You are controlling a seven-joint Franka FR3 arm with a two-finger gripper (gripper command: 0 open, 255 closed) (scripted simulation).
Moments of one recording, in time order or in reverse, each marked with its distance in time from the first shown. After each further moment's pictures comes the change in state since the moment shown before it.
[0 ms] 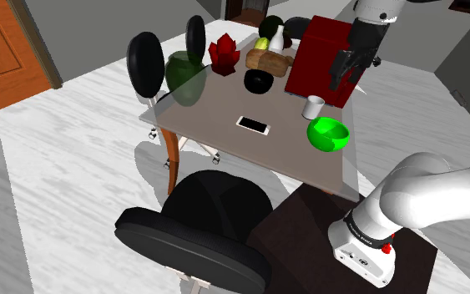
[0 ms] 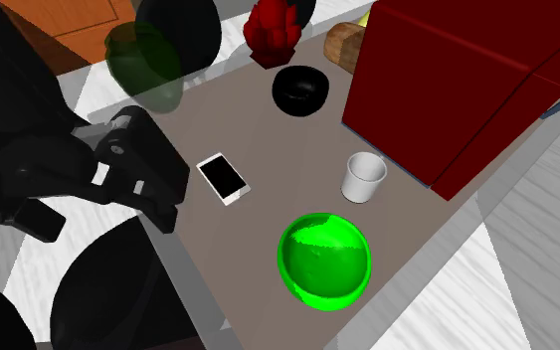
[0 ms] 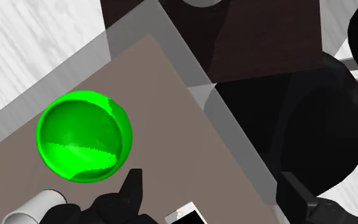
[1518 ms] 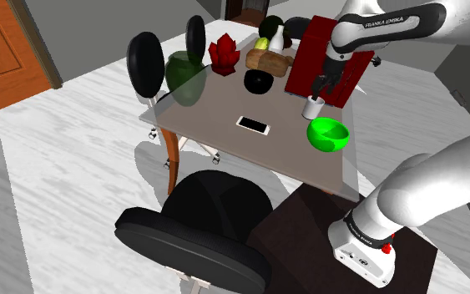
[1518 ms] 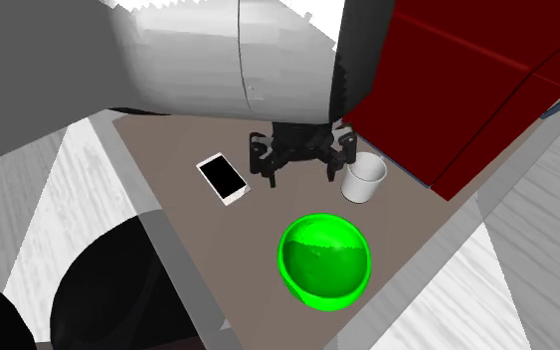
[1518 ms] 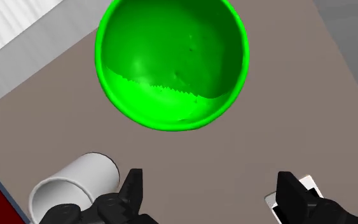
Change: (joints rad) arm -0.061 0.484 -0.354 -0.003 -0.110 0.542 -0.351
